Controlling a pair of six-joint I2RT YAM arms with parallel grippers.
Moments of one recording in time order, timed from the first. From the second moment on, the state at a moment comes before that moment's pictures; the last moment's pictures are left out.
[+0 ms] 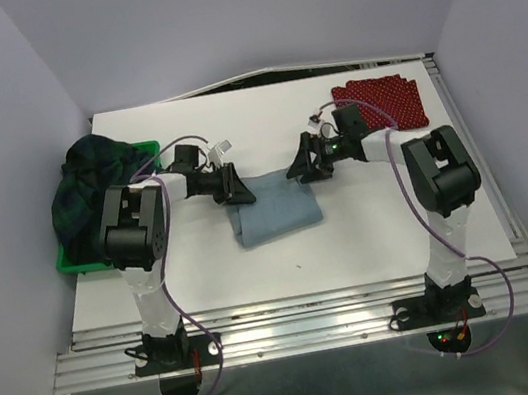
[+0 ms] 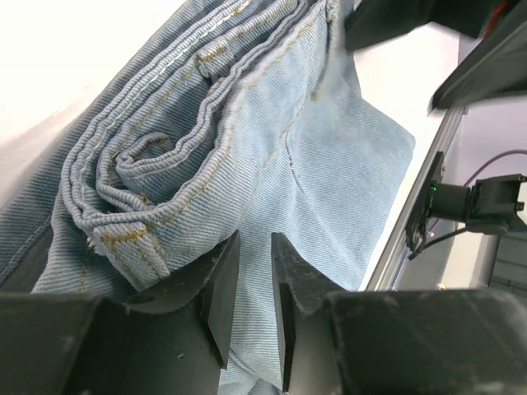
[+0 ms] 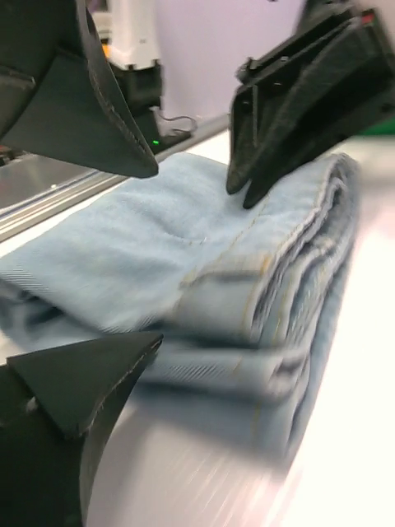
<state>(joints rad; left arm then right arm) -0.22 1.99 1.15 -0.16 0.92 -0.25 0.30 2.04 1.26 -0.03 -0.91 0.54</state>
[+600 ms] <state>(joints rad) -0.32 1.71 1.22 -0.30 0.60 -0.12 0.26 1.78 0.95 -0.12 -0.61 0.74</state>
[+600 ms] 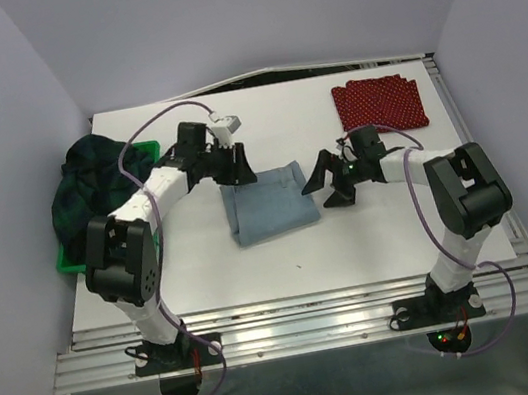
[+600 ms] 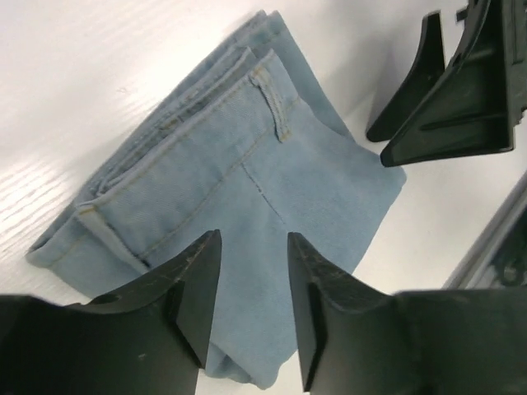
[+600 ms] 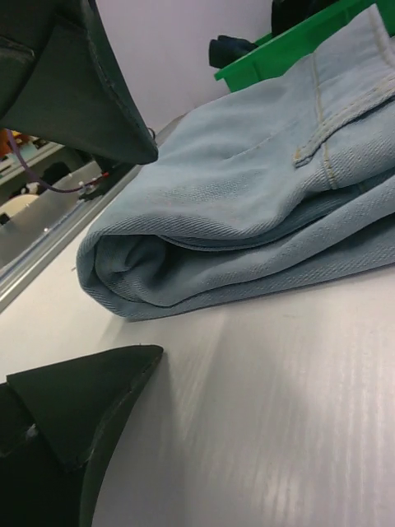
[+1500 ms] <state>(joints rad) -1.08 1.80 1.05 -0.17 -0.27 0.52 0.23 1.80 0.91 -0.01 -0.70 0.88</state>
